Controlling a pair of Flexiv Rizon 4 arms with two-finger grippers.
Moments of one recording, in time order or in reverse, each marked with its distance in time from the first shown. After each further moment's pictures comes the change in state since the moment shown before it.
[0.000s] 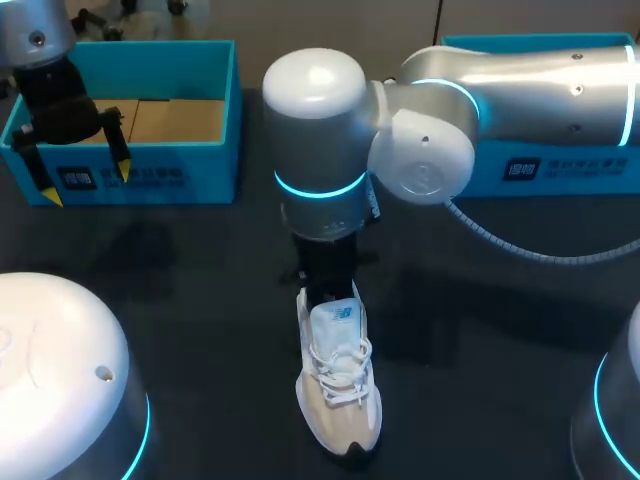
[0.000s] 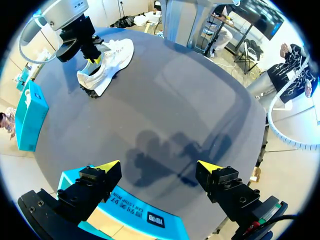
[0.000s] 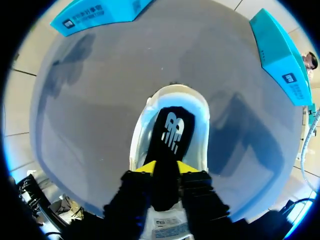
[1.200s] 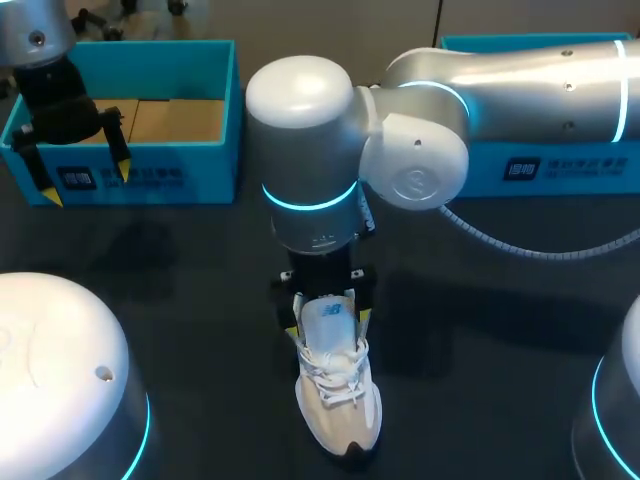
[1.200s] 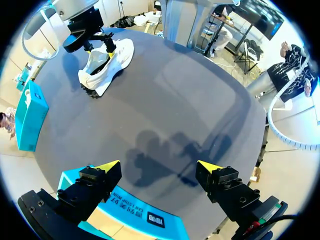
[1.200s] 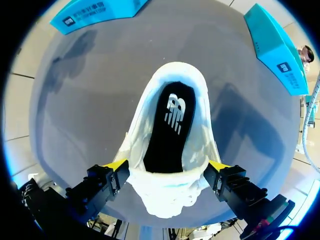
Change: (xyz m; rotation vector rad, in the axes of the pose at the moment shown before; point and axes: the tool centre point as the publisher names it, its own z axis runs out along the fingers) left arm 0.000 0.000 0.000 0.000 0.000 0.000; right arm 0.012 -0.029 -0.011 0.021 -0.020 0.039
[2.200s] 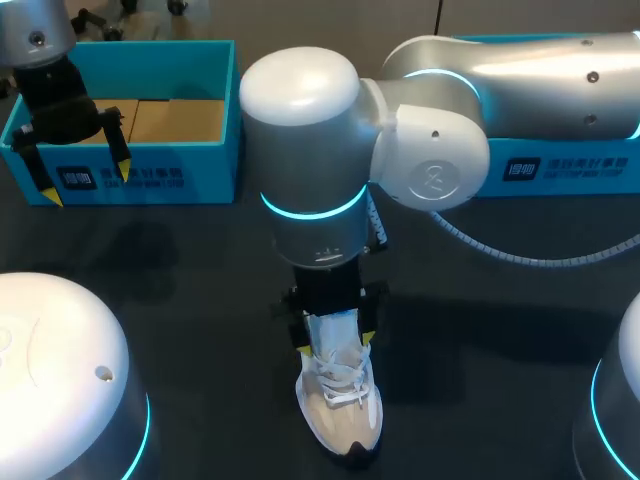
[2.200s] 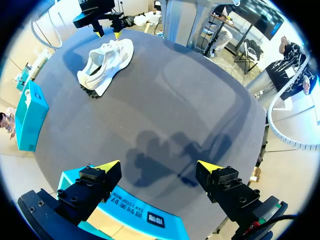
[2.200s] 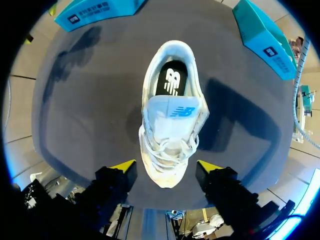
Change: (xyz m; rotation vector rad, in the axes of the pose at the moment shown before) left arm 0.000 0.000 0.000 0.000 0.000 0.000; right arm 0.000 -0.059 -0.037 0.029 -0.011 0.031
